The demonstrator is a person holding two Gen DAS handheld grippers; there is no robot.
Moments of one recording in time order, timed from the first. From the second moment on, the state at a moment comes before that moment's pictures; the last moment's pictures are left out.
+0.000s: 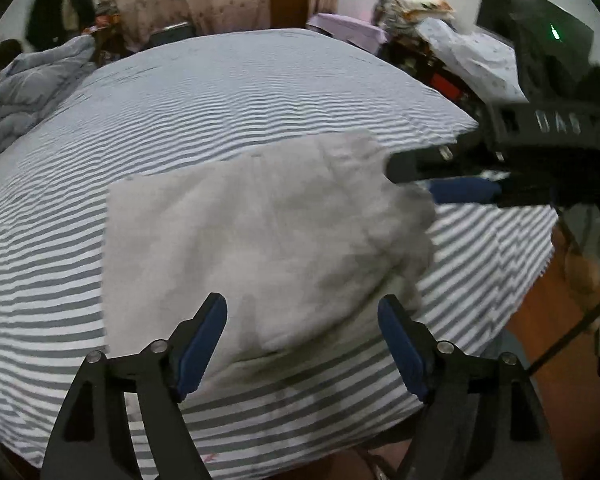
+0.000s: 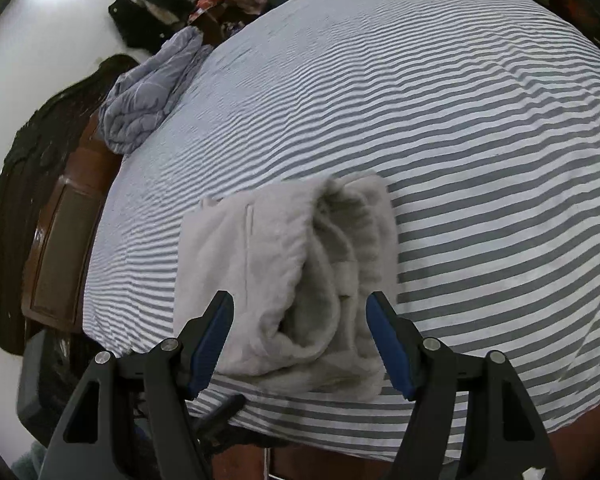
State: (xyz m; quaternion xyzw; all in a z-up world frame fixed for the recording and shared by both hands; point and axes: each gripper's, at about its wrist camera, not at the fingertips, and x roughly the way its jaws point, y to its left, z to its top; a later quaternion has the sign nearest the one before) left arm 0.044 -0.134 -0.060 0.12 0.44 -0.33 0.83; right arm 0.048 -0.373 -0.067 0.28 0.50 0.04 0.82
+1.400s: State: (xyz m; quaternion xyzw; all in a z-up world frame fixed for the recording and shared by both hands) left arm 0.097 -0.072 -0.112 0.12 0.49 -0.20 0.84; right arm 0.041 -0.285 -0.025 0.08 0.44 0.00 0.89
